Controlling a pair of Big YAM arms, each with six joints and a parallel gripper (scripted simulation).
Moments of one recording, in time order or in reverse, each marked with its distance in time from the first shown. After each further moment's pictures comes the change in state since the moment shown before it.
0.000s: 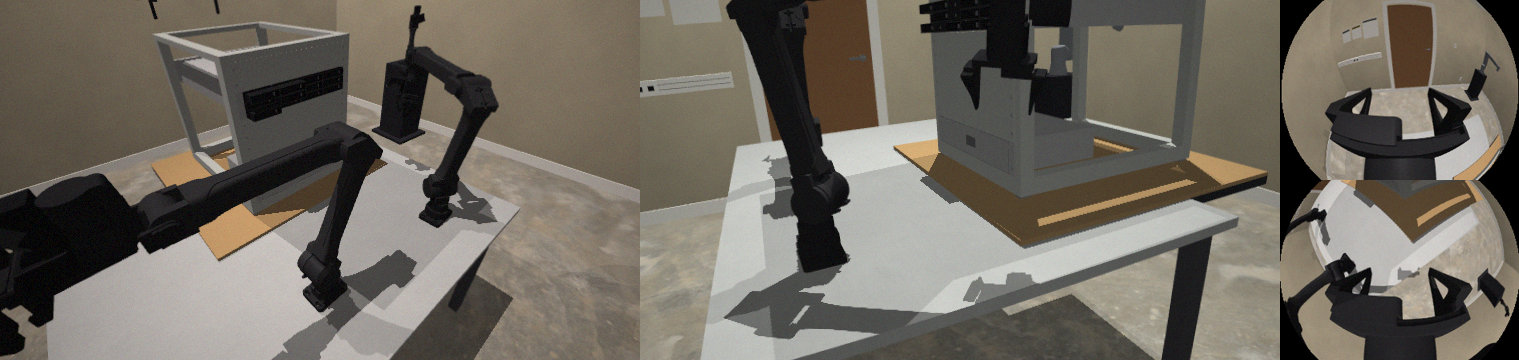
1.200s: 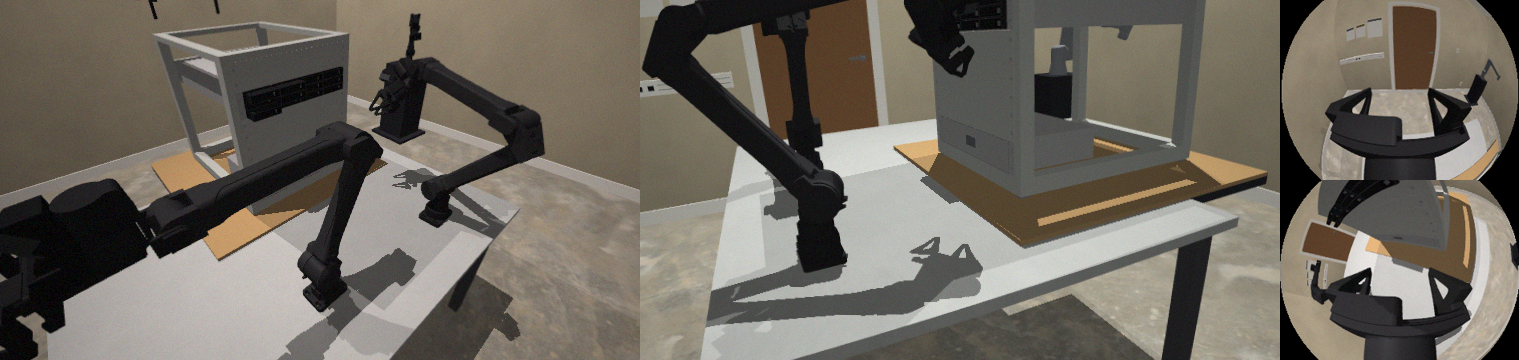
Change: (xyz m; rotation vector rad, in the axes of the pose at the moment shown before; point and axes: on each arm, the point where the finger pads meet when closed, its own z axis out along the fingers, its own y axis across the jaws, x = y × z) left arm 0.004 0.015 -0.007 -0.029 -0.023 -0.050; right arm -0.167 0.152 -0.022 -0.167 -0.695 0.630
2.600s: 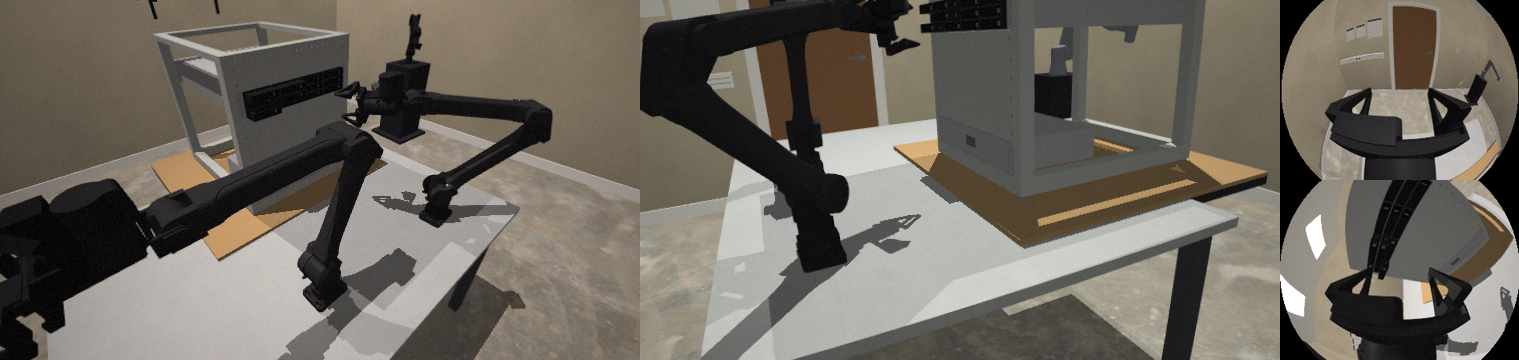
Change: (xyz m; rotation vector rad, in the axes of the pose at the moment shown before) left arm 0.000 0.000 0.000 0.000 0.000 0.000; right arm -0.028 0.198 0.067 -0.144 -0.701 0.693
